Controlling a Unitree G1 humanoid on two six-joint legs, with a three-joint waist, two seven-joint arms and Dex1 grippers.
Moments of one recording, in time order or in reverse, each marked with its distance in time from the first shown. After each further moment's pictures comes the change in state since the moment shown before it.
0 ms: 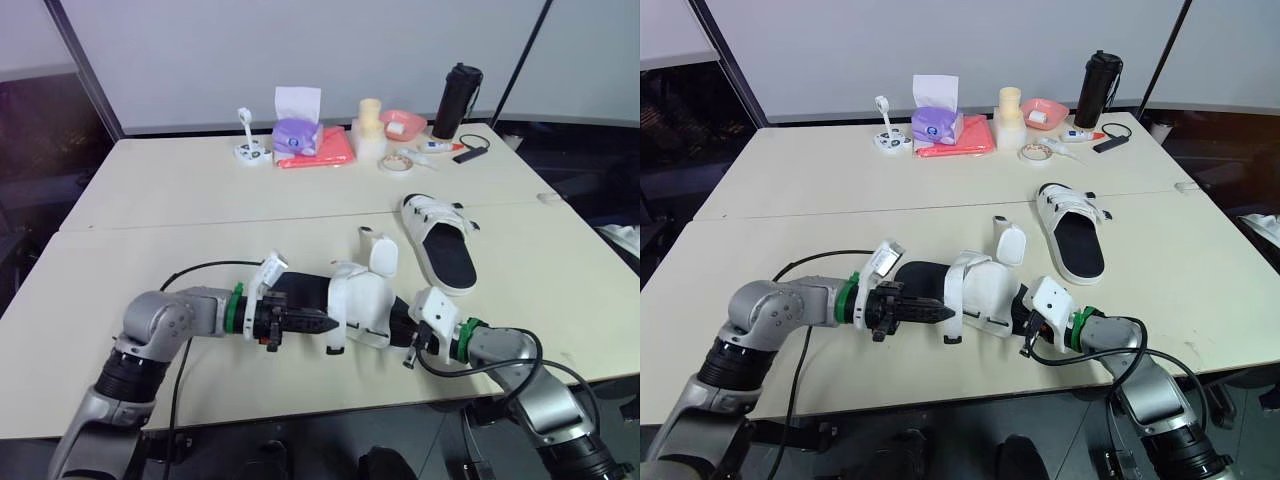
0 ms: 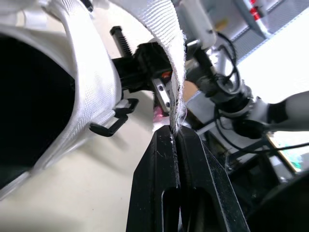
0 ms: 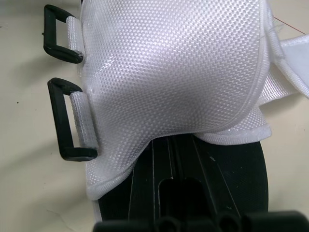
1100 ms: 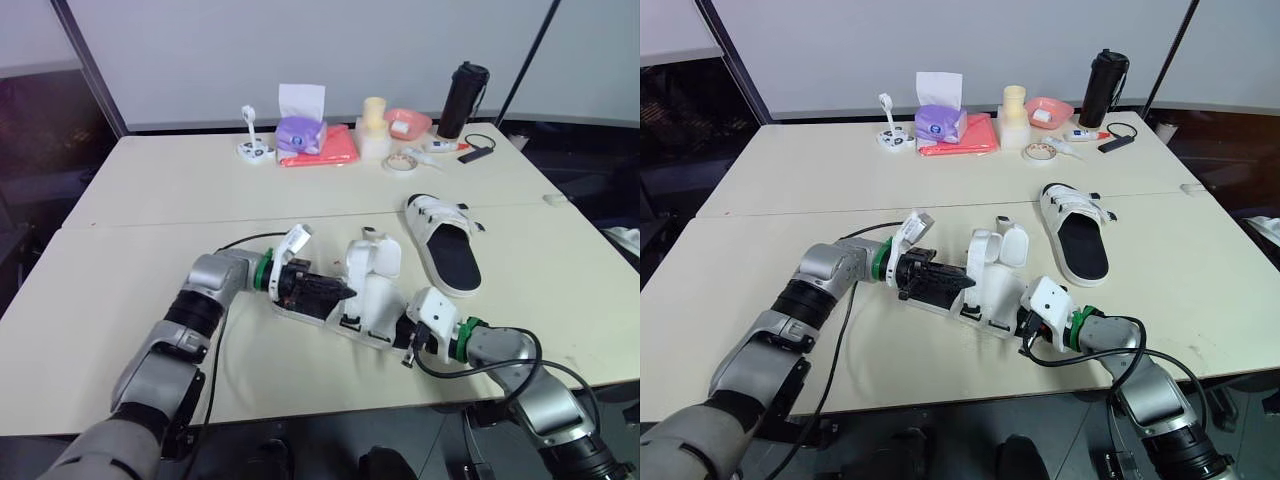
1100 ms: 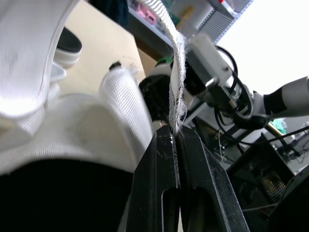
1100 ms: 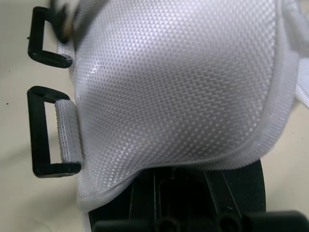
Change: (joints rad) left arm -0.315 -0.206 -0.130 0.570 0.401 -0.420 -0.411; right arm 0.022 -0.012 0.011 -0.038 -0.013 0.016 -0.029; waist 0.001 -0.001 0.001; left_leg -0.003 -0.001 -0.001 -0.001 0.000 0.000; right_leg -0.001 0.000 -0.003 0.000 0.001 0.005
